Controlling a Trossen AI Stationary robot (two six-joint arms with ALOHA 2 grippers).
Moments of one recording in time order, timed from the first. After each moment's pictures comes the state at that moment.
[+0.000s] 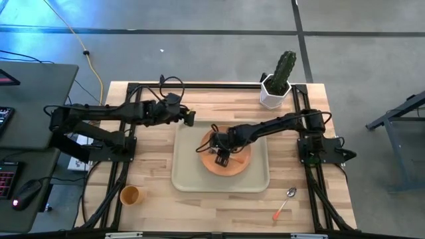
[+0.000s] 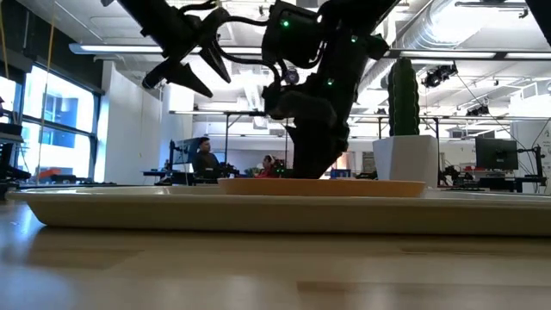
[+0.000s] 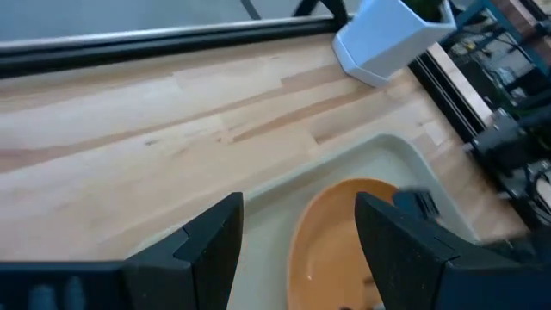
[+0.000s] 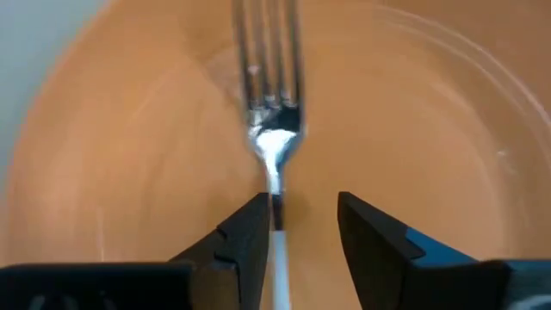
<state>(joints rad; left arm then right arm) 0.16 1.21 0.92 -0.41 -0.39 -0.84 0.05 1.98 1.34 -0.56 0.04 0.36</state>
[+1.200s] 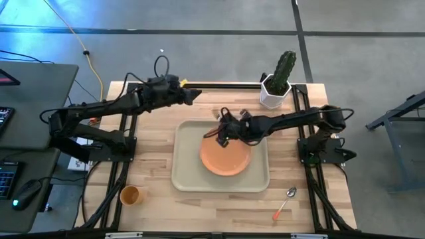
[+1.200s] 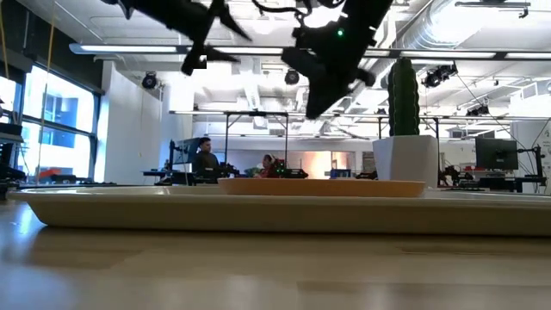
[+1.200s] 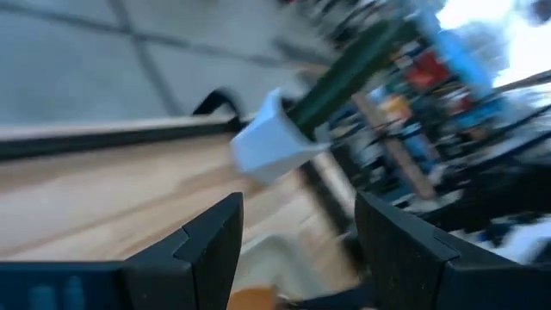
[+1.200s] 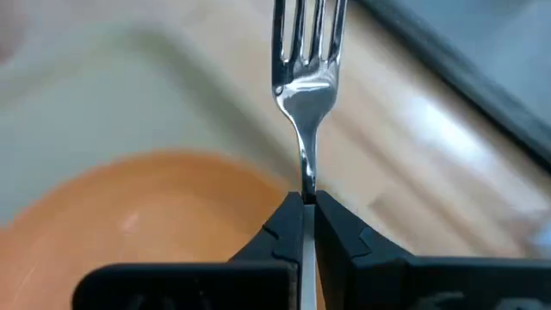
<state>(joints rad) 0.36 1.18 0.92 0.01 -0.12 -0.80 0.04 1.74 1.34 -0.68 0.60 0.62</state>
